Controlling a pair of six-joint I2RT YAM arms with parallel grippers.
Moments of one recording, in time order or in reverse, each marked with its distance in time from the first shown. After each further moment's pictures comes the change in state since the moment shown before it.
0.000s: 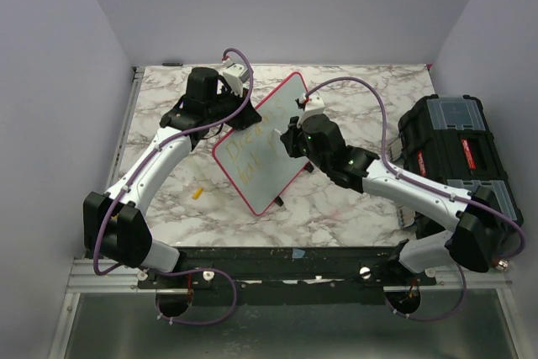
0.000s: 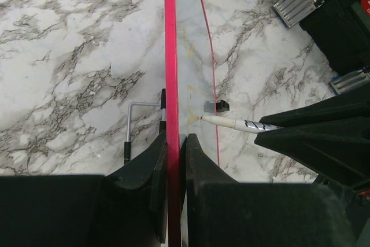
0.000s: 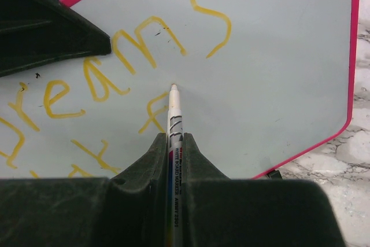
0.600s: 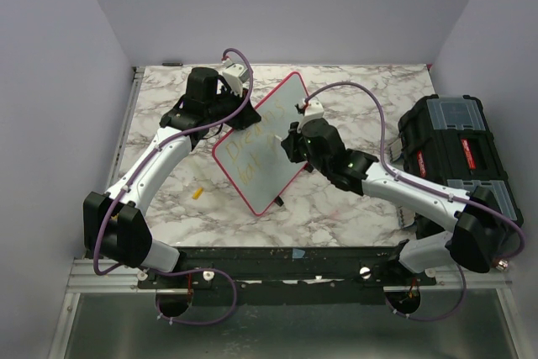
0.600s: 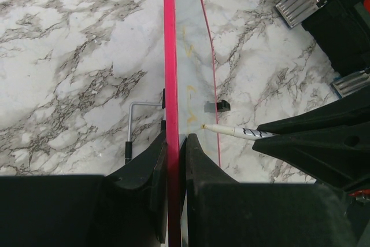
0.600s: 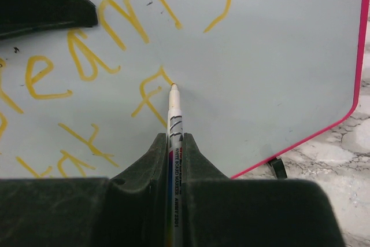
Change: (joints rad) left arm 0.000 0.000 0.000 -0.001 -0.003 0.000; right arm 0.000 -0.002 -0.038 0.002 -0.034 0.014
